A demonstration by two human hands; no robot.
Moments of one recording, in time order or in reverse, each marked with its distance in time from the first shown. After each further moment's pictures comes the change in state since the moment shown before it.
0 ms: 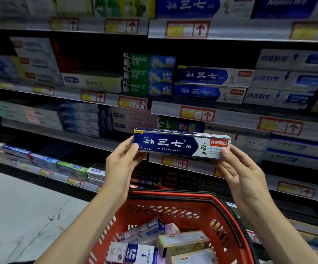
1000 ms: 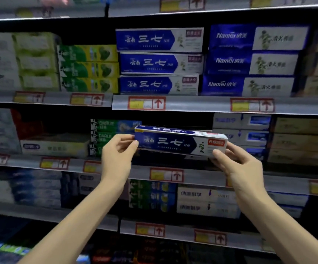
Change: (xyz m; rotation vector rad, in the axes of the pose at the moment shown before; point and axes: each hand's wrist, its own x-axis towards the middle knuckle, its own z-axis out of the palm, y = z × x) left_hand 0.105 0.091 0.128 0.401 -0.050 0.513; right_hand 0.089 -0.119 0.020 -0.364 0.114 -0.458
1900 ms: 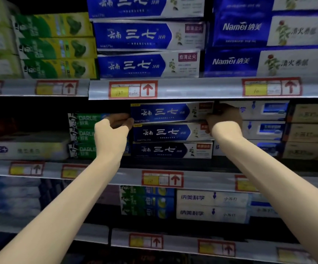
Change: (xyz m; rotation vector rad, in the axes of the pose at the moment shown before) left_hand 0.086 -0.034 0.054 -0.023 0.133 -0.089; right_hand 0.146 0.008 0.066 -0.647 0.165 0.006
